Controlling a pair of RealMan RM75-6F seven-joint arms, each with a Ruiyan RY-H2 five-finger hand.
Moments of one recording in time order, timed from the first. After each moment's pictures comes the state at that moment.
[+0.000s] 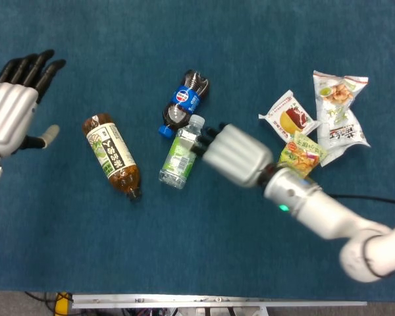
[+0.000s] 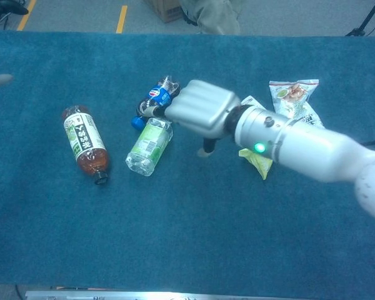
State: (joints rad) left arm -0.53 -0.87 -0.11 -1.99 1.21 1.05 0.21; right arm 1.05 -1.49 -0.02 -1.86 -0.96 1.00 -0.91
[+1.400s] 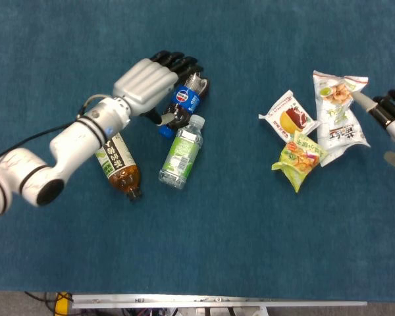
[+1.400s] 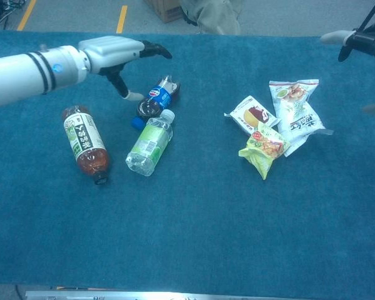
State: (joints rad) left arm -0.98 -1.43 -0.18 -1.35 1.32 0.58 -0.06; right arm 0.53 -0.90 -0.14 -1.92 -1.51 1.27 -0.43
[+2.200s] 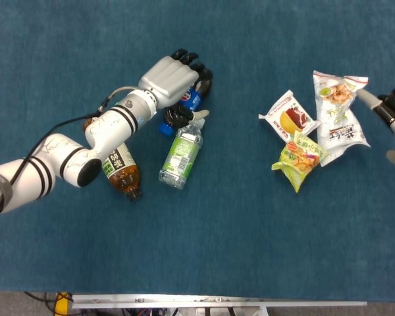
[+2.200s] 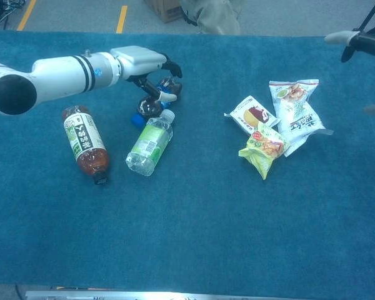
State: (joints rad) left arm -1.12 -1.57 -0.16 -1.16 1.10 0.46 0.11; right arm 0.47 -0.92 -0.06 -1.89 -1.53 1.22 -0.41
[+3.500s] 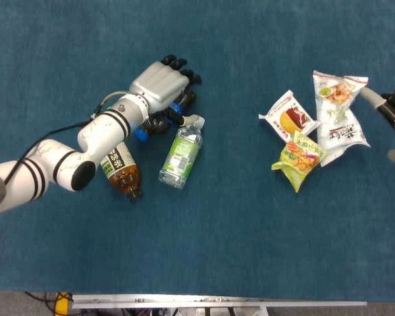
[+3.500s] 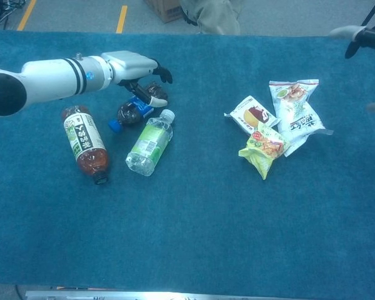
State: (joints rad) left arm -1.14 -1.53 -0.09 -1.23 0.98 0.49 0.18; right arm 0.41 -0.92 0.00 -1.89 -1.56 1.21 -0.39
